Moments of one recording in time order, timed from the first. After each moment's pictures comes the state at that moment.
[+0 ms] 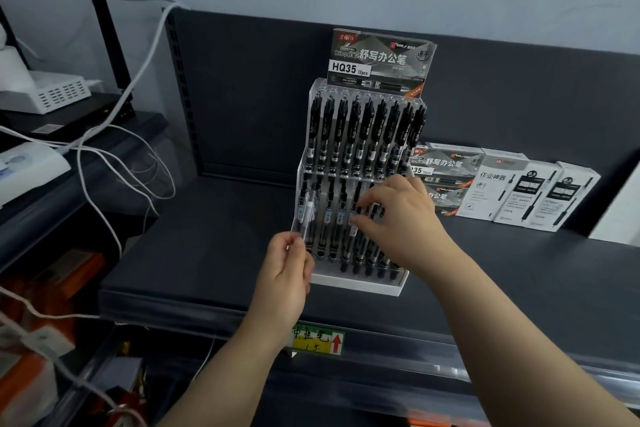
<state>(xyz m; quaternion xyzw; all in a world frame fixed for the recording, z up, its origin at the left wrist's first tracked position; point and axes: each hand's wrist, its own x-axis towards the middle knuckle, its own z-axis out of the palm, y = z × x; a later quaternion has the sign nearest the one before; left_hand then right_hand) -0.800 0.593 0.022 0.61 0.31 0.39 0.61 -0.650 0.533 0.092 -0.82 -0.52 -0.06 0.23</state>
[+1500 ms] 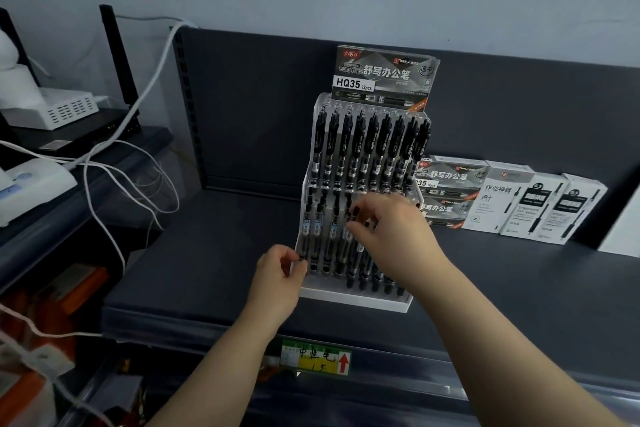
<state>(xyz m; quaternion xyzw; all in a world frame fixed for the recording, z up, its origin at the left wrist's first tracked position) -0.788 0.651 -0.018 0.73 0.43 0.31 0.44 -0.661 0.544 0.093 -0.78 -0.55 -0.05 0.29</state>
